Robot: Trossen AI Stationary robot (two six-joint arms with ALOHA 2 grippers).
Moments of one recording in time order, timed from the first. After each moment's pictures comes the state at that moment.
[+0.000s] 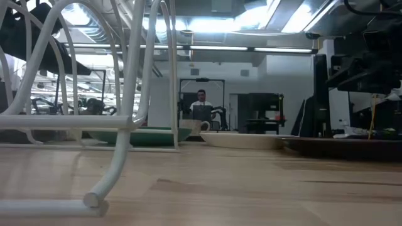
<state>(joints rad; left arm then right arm) -0.37 0.13 0.22 -0.51 -0.74 -0.19 -0.29 0.12 0.13 -0.36 -0.37 -0.59</state>
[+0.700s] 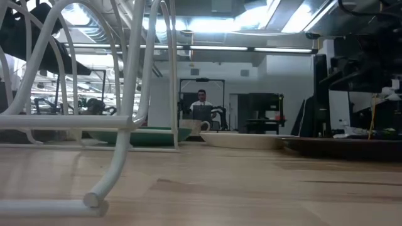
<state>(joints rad) -0.37 0.13 0.22 -0.51 -0.74 -0.19 -0.29 0.12 0.13 -0.33 -0.26 -0.49</state>
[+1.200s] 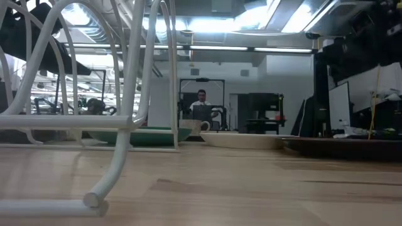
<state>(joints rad) -0.37 0.13 0.22 -0.51 -0.74 -0.19 -0.29 0.13 0.13 -0.07 -0.35 0.03</state>
